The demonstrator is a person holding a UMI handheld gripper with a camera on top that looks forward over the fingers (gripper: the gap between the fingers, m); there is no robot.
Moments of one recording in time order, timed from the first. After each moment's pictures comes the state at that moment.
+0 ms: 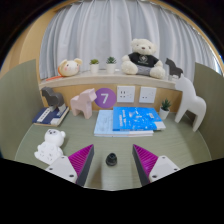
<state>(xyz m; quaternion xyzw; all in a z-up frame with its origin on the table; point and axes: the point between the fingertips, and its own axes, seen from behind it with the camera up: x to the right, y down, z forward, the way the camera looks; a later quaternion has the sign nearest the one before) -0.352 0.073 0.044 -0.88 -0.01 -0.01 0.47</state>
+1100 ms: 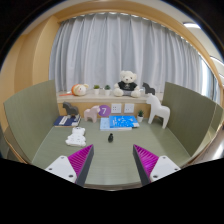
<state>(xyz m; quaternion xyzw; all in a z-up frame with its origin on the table) -0.374 -0.202 0.203 -0.84 0.02 -0.04 0.53</state>
